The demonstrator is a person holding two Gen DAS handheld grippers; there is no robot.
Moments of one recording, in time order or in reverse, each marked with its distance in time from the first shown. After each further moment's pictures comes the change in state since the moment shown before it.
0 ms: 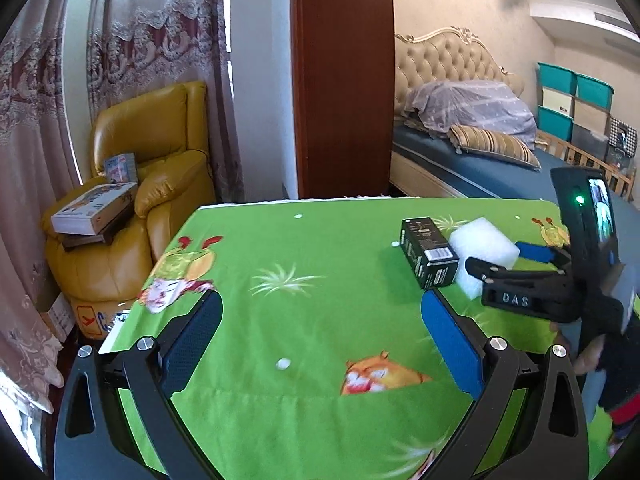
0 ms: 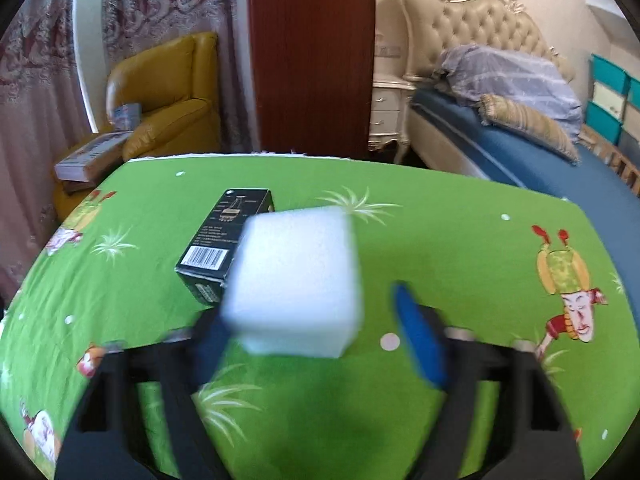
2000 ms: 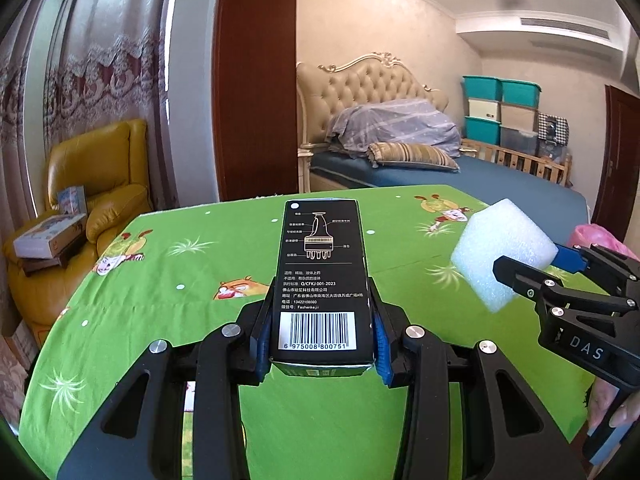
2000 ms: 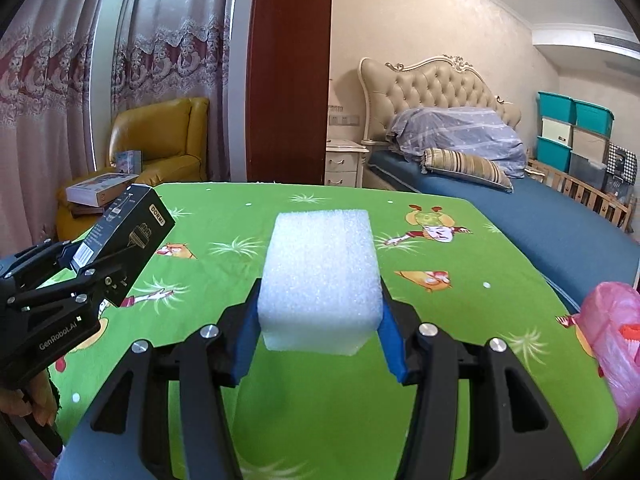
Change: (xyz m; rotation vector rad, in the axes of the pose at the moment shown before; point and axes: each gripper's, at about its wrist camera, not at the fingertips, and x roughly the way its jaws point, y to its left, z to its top) left arm -0.114 -0.080 -0.103 0.104 -0.152 -0.217; right arm -0.248 0.018 -0.185 0.011 -0.282 -0.135
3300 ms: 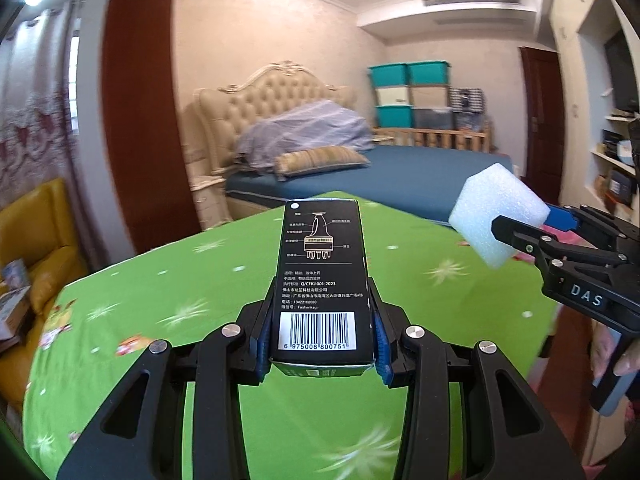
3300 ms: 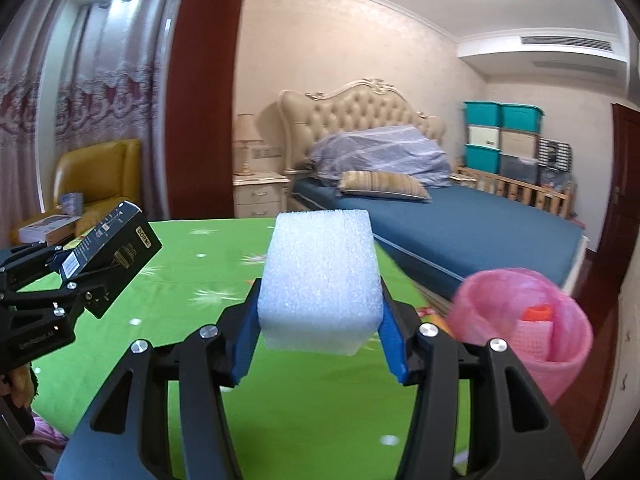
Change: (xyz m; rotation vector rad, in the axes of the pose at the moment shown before) left arm -0.021 -0.133 0.030 0.227 -0.023 -0.271; right arm -0.100 -0.146 -0.018 0.108 -0.111 -0.237
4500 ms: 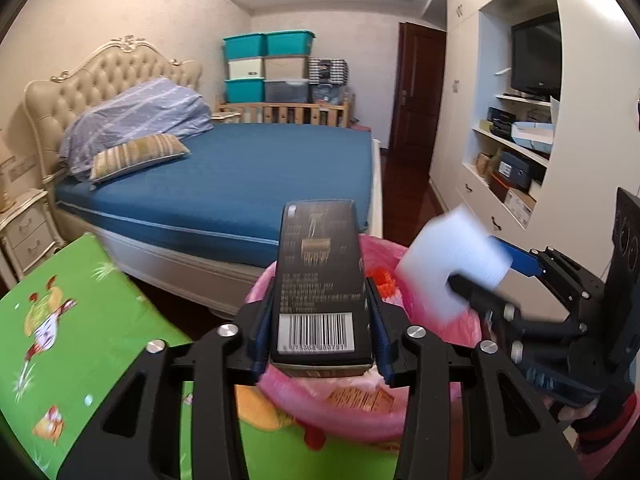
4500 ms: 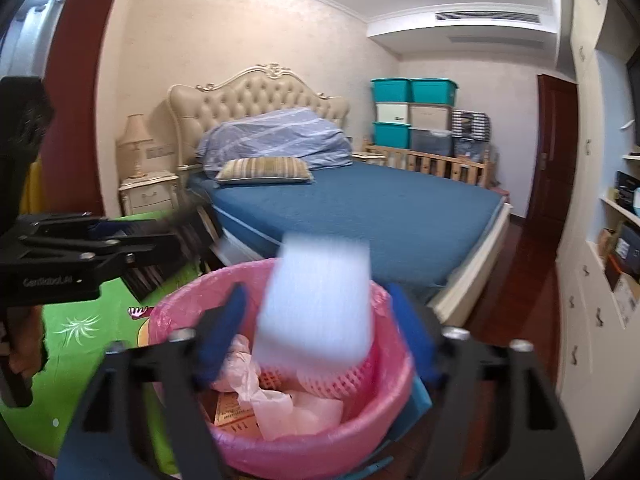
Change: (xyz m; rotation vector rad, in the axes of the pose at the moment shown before) left arm 0.221 -0.260 0.115 0.098 0.105 -0.529; right arm 0.064 -0.264 -0.022 0.102 0.043 -0.278
